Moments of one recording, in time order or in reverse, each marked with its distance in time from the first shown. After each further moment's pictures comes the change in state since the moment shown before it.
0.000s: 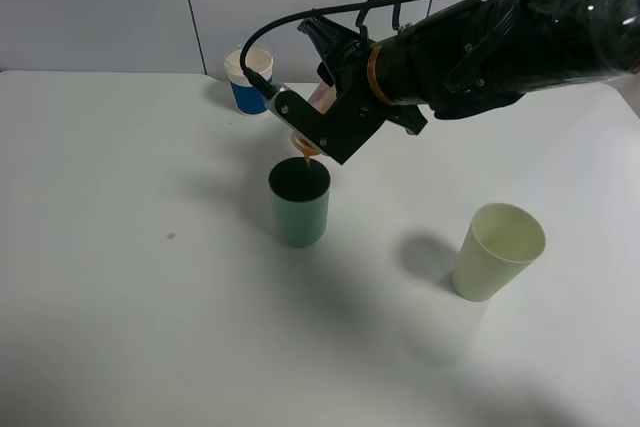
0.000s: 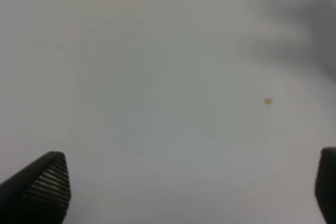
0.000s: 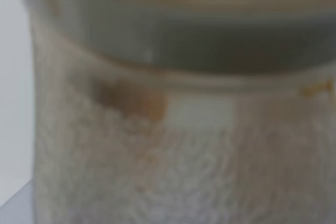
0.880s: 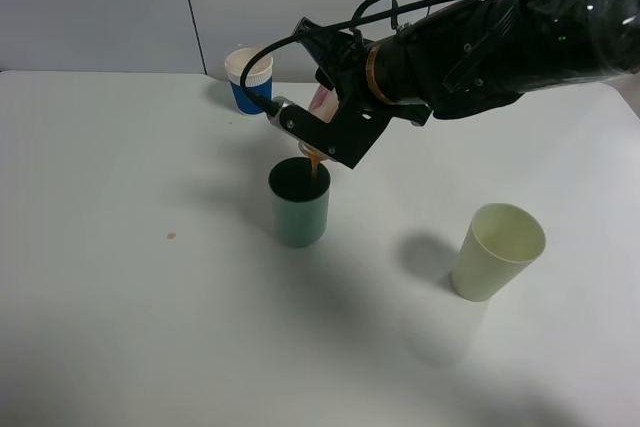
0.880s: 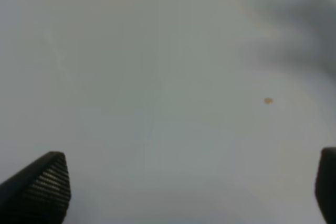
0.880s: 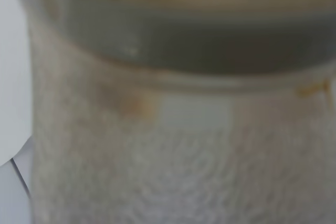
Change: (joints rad) left arm 0.000 0.000 0.000 0.005 0.001 0.000; right arm 0.003 0.000 -0.001 0.000 0.002 -0.145
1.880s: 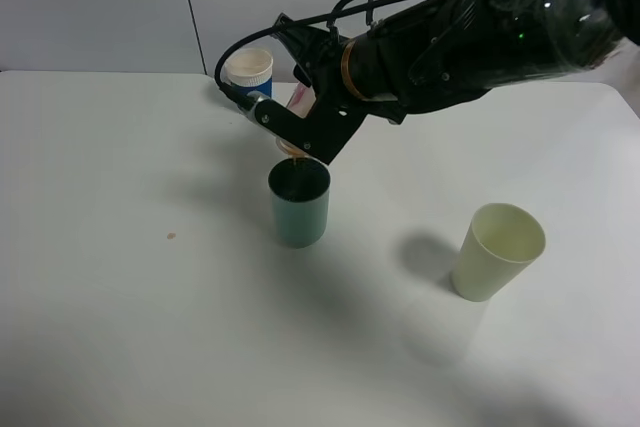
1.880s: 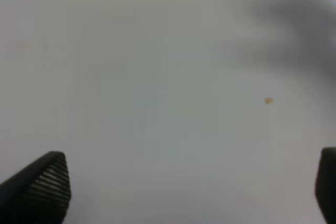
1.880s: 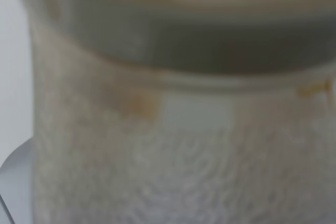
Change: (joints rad) left arm 0.000 0.000 0.000 0.000 -0.001 0.000; right arm 0.032 0.053 -0.073 0.052 0.001 -0.026
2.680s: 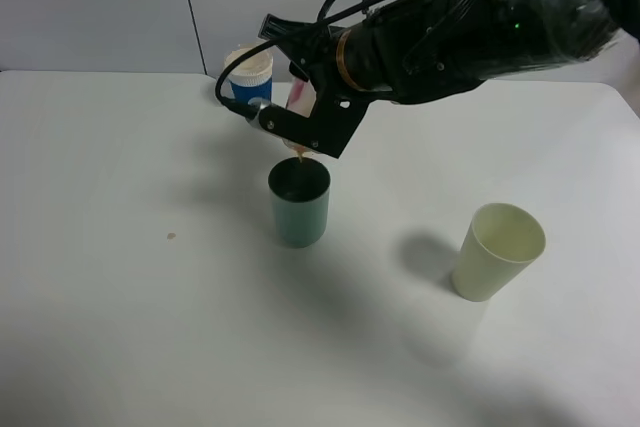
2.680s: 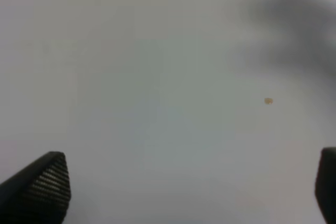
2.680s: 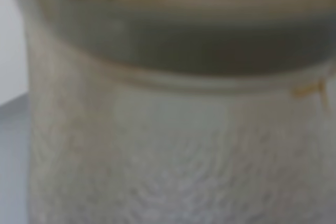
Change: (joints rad) left arm 0.000 0.000 0.000 0.000 0.000 0.000; right arm 0.007 0.003 -0.039 -0.003 0.016 -0.167
